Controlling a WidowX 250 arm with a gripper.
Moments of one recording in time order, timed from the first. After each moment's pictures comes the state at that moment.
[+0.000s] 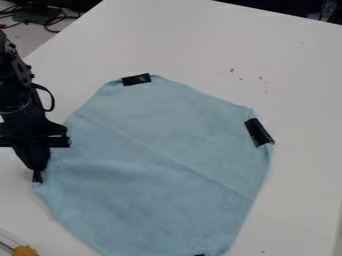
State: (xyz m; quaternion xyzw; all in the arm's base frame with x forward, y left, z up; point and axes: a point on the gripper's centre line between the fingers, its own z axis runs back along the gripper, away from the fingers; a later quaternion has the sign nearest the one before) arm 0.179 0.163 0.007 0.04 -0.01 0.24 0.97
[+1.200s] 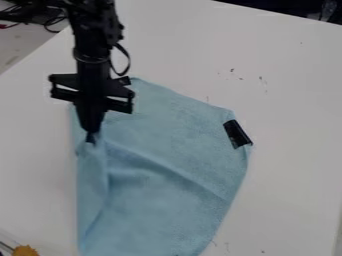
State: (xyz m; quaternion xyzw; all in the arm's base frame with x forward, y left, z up) arm 0.257 0.083 0.051 0.10 0.01 0.17 0.98
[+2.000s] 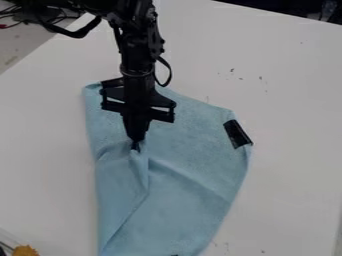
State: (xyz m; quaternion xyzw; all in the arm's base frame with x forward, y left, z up) arm 0.293 0.047 0.020 0.03 -0.01 0.11 0.99
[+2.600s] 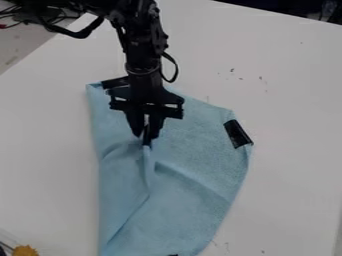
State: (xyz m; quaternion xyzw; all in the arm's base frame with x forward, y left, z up) arm 0.299 0.037 0.026 -0.01 -0.03 0.12 0.99
